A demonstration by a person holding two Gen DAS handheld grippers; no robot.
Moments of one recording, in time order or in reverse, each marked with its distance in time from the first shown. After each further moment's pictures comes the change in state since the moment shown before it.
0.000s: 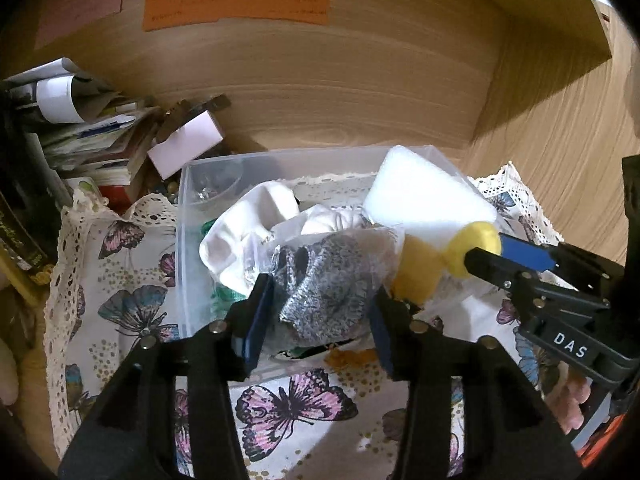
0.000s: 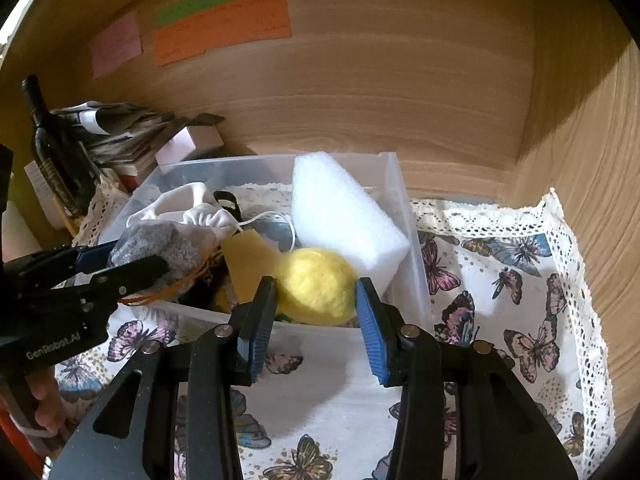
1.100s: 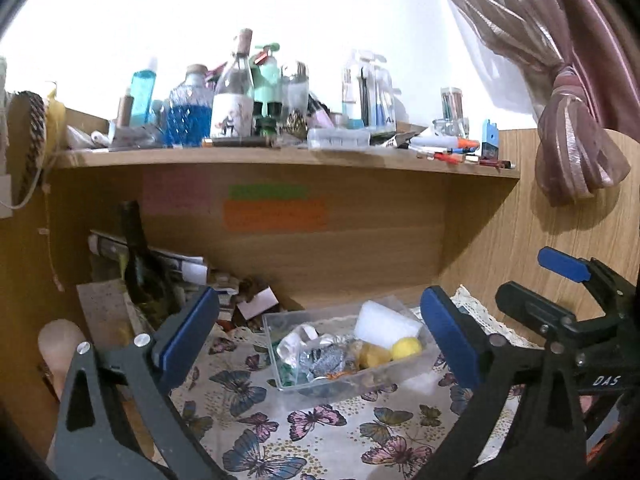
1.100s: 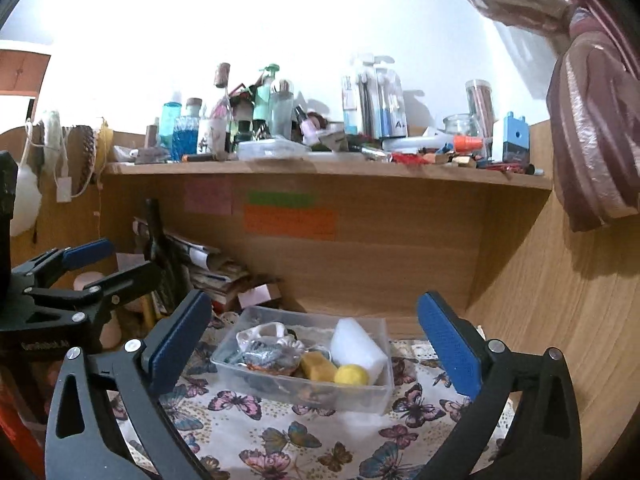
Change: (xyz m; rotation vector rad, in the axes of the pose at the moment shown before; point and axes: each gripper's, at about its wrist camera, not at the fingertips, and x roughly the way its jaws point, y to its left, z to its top) left arm -0.229 -0.027 -0.018 0.056 -0.535 0.083; right arm -0.213 0.058 -0.013 -0.100 -0.537 -0.010
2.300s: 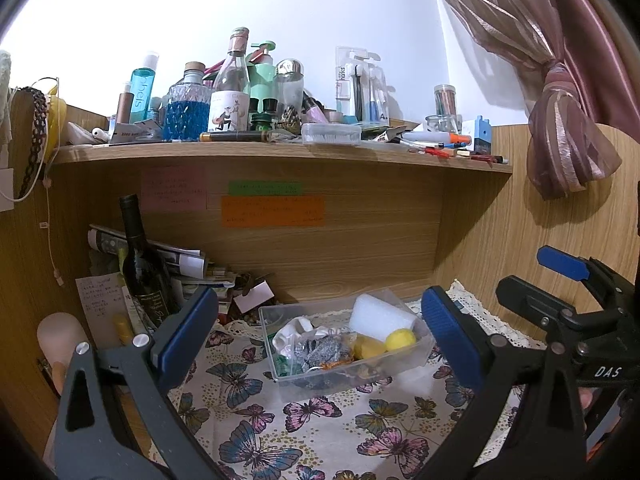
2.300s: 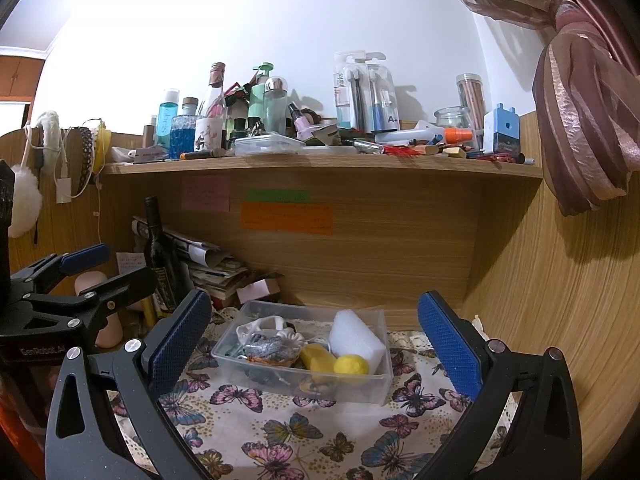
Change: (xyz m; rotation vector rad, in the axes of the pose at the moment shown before) left arm -0.014 -0.004 -0.006 0.004 -0.001 -0.010; right arm -0.009 0.001 -0.005 0.021 0.011 -0.013
